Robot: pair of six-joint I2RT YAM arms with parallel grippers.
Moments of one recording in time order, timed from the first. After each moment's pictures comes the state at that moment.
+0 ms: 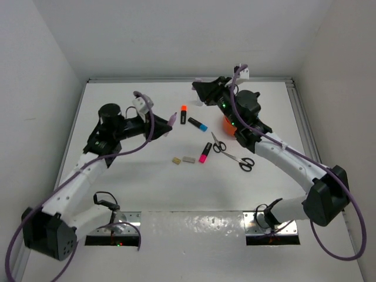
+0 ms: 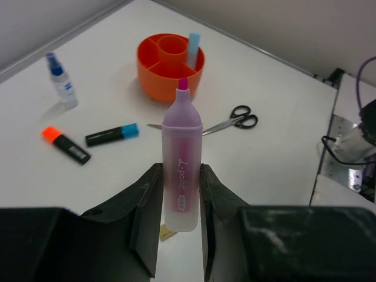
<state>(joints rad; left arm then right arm) -0.27 0.95 0.83 -0.07 0.76 -0.01 0.63 1.39 1.06 0.44 0.15 0.62</state>
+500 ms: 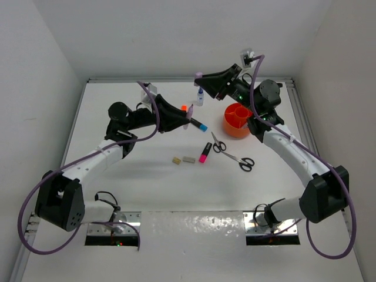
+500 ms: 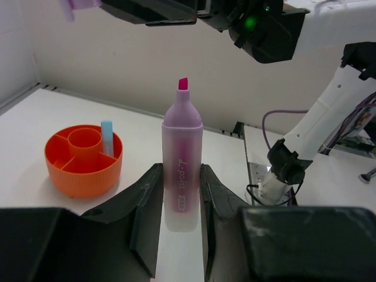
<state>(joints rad) -0.38 1.28 0.86 0.73 0.98 -0.48 0.41 1.40 1.12 0.64 -0.55 0.55</state>
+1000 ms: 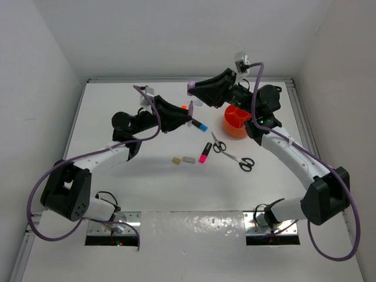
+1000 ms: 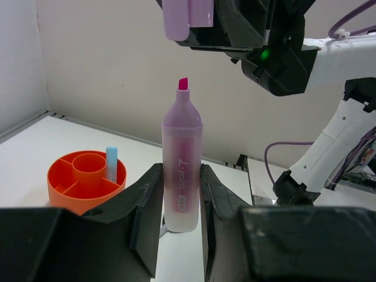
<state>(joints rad) -0.41 1.39 0.78 1.14 0.86 -0.66 0.45 1.37 1.11 0.76 -0.71 0.57</state>
